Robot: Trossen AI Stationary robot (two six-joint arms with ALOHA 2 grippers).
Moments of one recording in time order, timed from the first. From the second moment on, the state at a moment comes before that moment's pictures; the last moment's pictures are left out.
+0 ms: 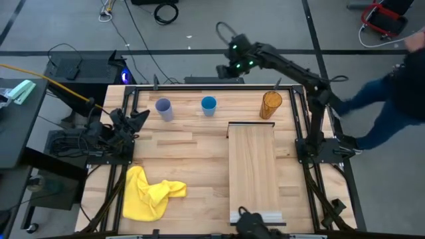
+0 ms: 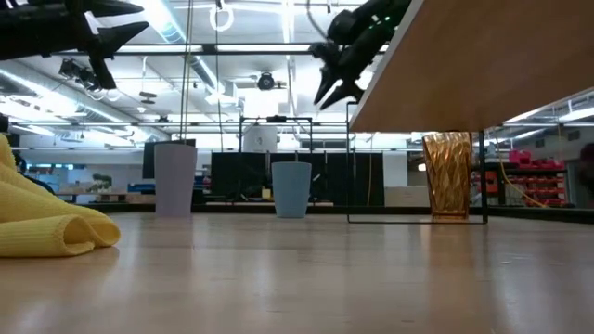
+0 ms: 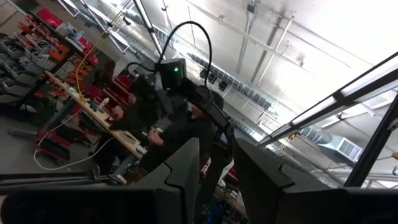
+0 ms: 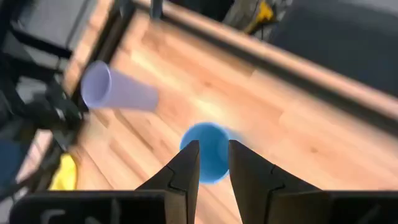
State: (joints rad) left arm -0.05 0.01 0.06 0.49 -0.49 -0.51; right arm -0.65 1.92 1.95 -0.94 -0.30 0.52
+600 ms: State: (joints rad) left arm -0.05 0.01 0.06 0.44 -0.49 -0.52; right arm -0.54 2.05 1.95 -1.00 -0.13 0.52
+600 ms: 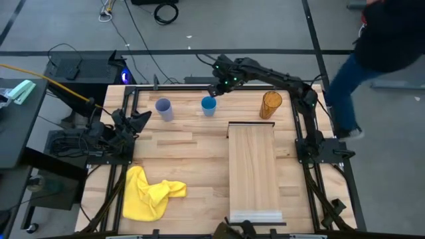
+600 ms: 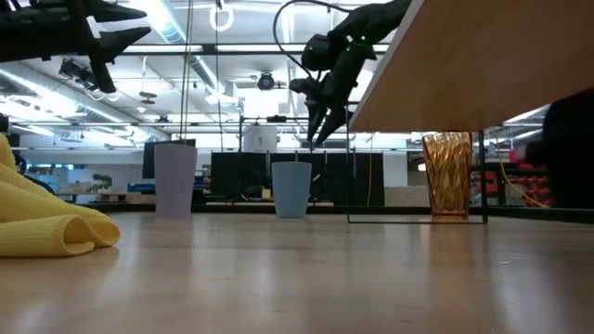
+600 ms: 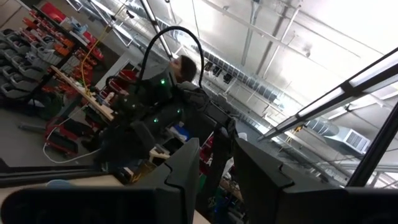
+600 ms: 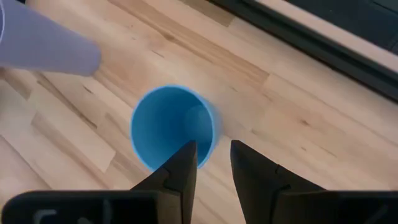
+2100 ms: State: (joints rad) left arm -0.05 0.01 0.06 0.38 -0.49 -0.57; right arm -0.43 2.05 1.81 -0.88 0.00 0.96
